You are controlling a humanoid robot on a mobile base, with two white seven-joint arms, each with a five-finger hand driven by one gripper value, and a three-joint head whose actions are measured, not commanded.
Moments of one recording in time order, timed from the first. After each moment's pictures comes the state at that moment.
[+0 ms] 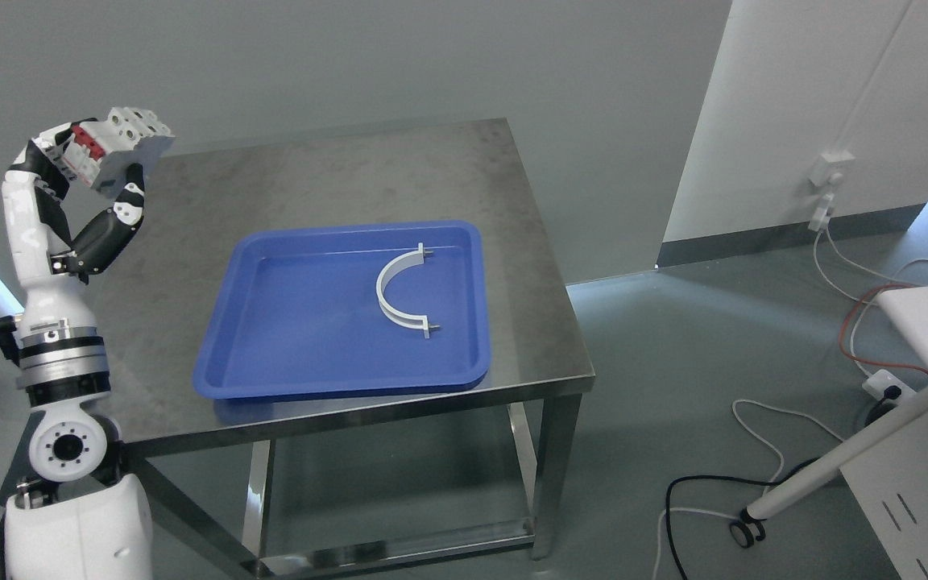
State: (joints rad) left arm -0.57 0.04 0.33 -1.48 -0.21 -0.33 -0.02; right arm 0.09 0.00 0.00 -0.24 0.07 0.07 -0.13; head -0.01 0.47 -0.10
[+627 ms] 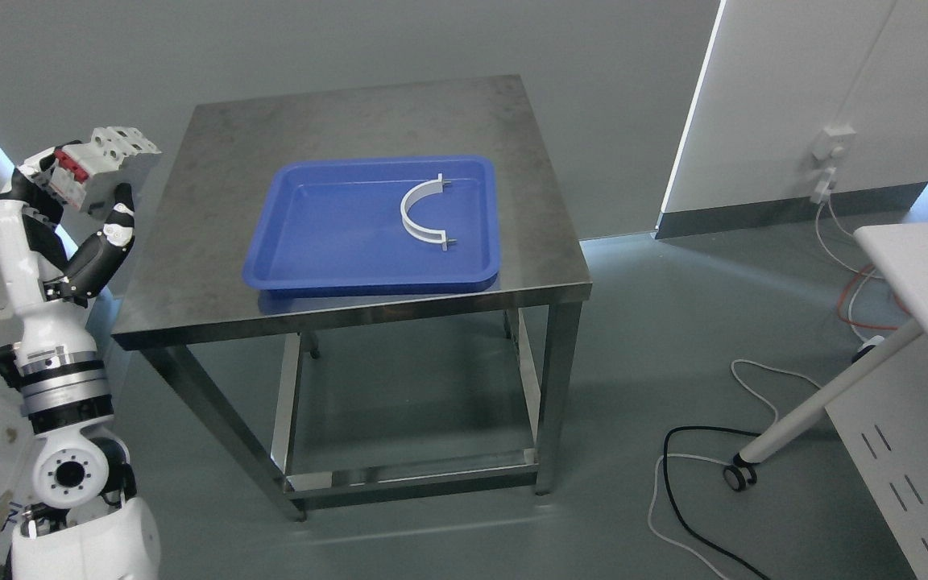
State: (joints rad) left arm -0.52 0.01 0.34 -1.52 -0.15 -0.33 -0.01; right arm 0.09 0.00 0.00 -0.24 0.07 0.07 -0.14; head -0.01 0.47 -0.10
